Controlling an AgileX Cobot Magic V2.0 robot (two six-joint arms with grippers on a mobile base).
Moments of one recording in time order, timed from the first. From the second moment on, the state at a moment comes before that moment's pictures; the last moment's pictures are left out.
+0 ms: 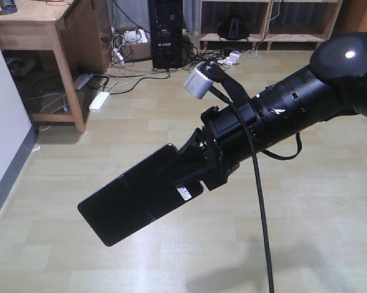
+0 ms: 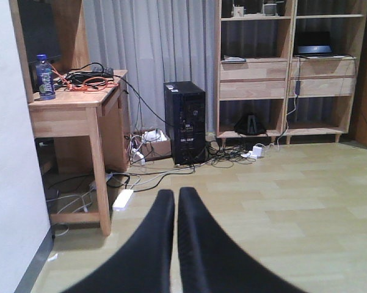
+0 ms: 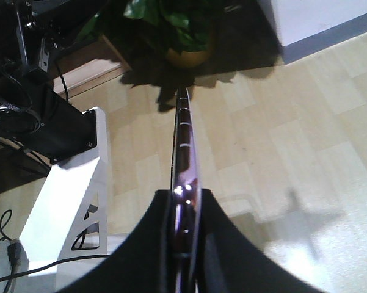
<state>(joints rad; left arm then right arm) -0.03 -0.02 0.03 -0.03 0.07 0.04 0.39 1.60 -1.32 0.98 1.22 -1.05</state>
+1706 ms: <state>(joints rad) -0.03 -0.02 0.03 -0.03 0.07 0.04 0.39 1.60 -1.32 0.98 1.22 -1.05</state>
